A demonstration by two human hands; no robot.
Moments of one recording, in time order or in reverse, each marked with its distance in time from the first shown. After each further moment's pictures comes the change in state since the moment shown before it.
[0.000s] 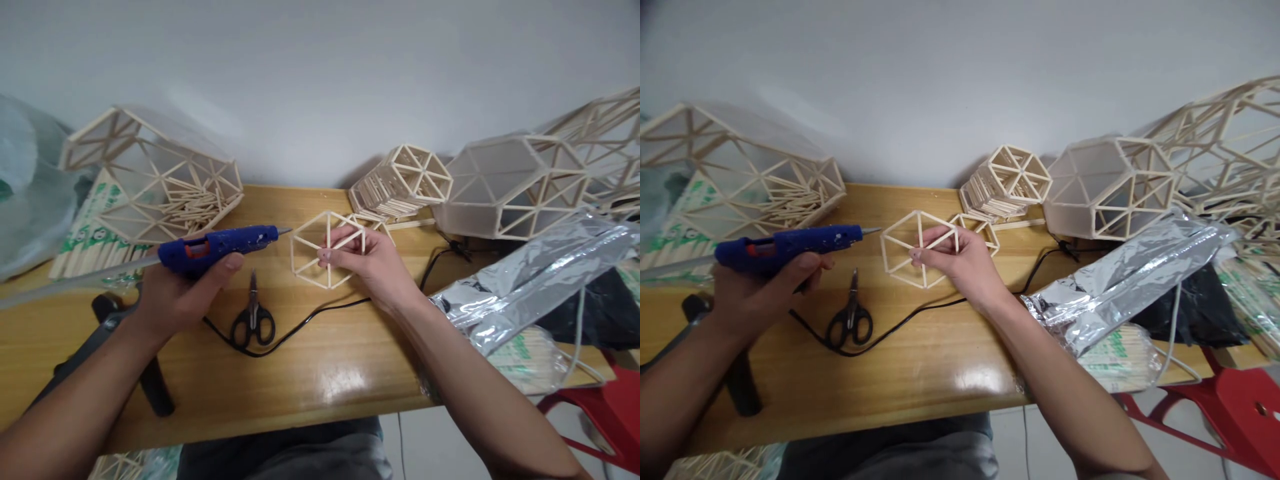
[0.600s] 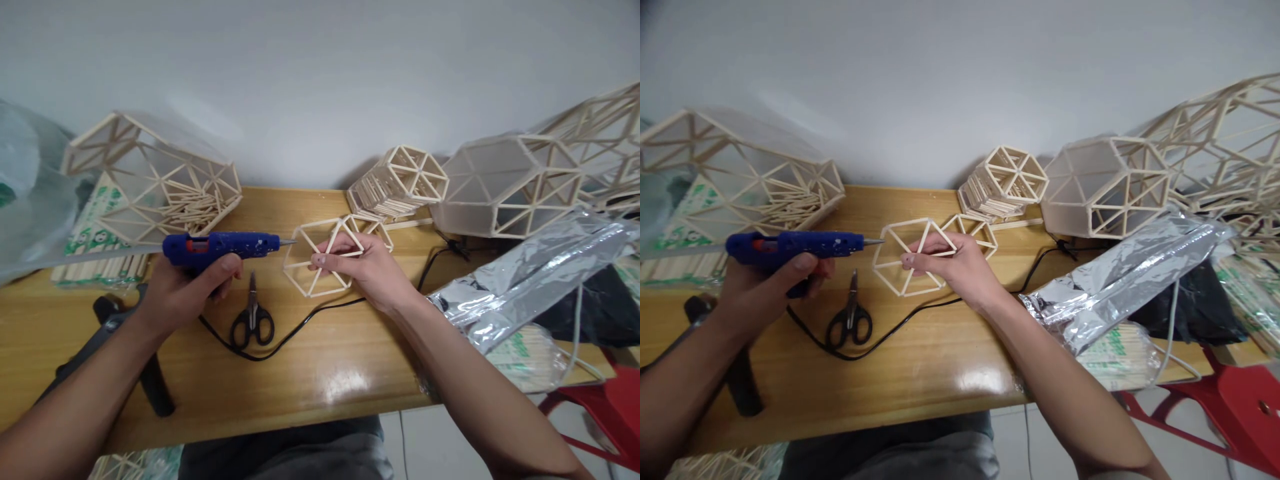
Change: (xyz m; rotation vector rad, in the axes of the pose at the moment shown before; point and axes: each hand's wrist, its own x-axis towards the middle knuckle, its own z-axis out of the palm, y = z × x) left_hand 0.005 0.016 0.002 -0.350 -0.138 -0.137; right_hand -0.001 0.002 0.000 -0.044 -0.072 0.022
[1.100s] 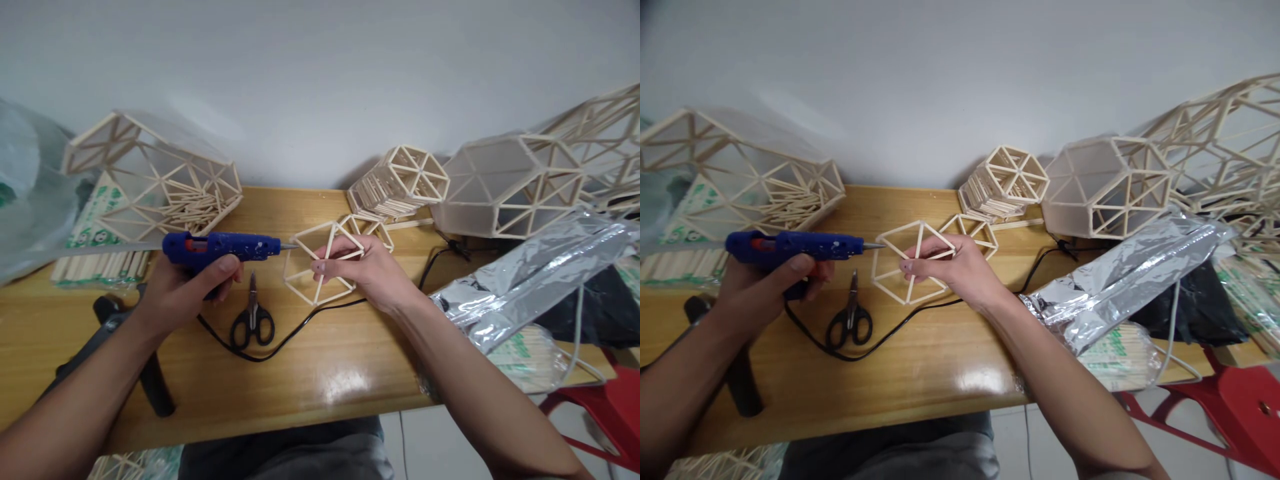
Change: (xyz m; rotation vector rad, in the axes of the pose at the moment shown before) left_hand 0.003 0.005 0.001 -0.078 -0.049 0.016; right_hand -0.003 -0.004 0.000 0.012 -0.080 0.025
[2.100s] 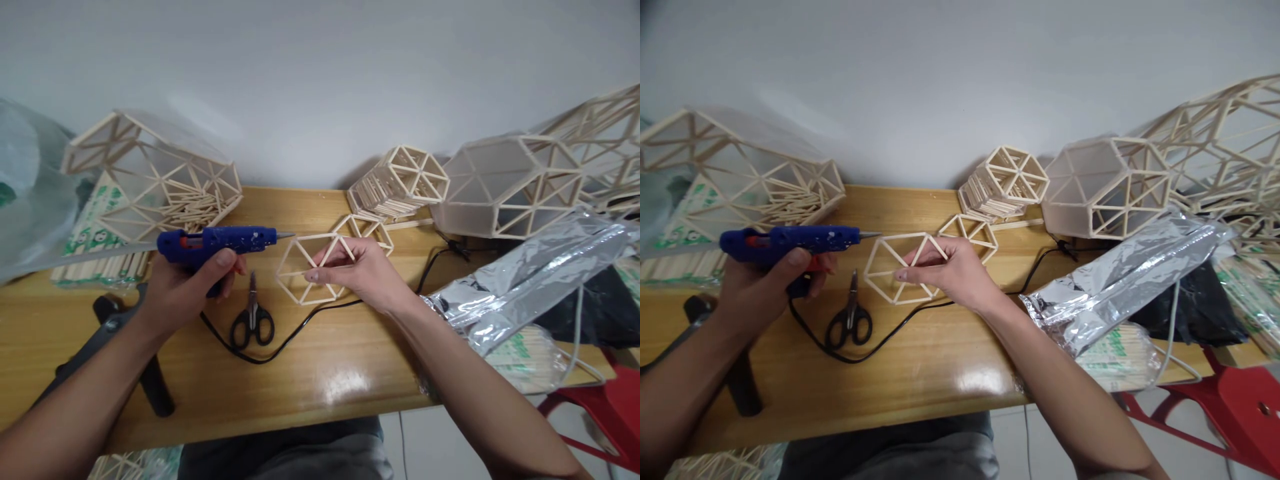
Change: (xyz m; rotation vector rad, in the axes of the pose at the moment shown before) left_hand 0.001 0.000 0.005 -0.001 0.045 0.024; right_hand 0.000 0.002 0.002 -0.097 -0.014 -0.030
